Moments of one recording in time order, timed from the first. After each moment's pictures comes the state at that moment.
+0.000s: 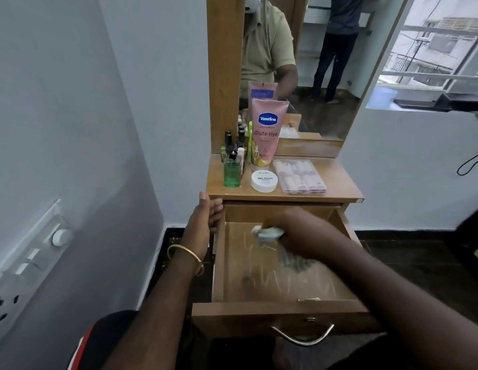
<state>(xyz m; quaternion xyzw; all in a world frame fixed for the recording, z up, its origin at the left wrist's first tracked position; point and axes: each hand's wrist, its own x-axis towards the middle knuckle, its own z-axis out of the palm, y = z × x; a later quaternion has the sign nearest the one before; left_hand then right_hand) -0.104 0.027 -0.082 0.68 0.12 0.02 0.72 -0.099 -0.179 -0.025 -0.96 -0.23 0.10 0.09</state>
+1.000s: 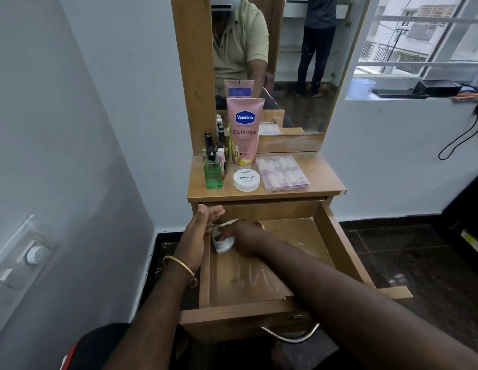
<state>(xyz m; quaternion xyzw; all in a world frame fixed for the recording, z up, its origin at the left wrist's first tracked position) -0.103 0.013 -0.103 0.71 0.00 0.01 0.70 -0.050 -0.127 -0.117 -0.94 -0.18 0.21 0.20</state>
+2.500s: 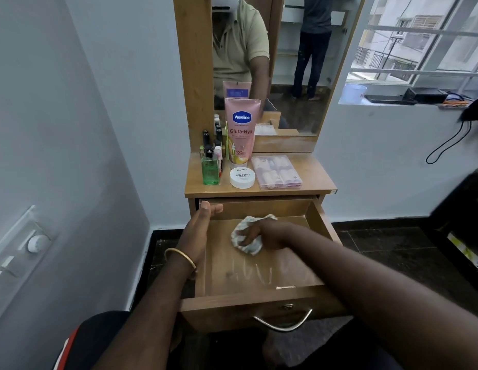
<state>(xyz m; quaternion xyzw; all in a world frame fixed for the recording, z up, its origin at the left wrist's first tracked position) -0.109 0.005 -0.107 0.73 0.02 0.00 0.68 -0.064 -0.186 -0.092 -0.94 -0.10 0.30 0.13</state>
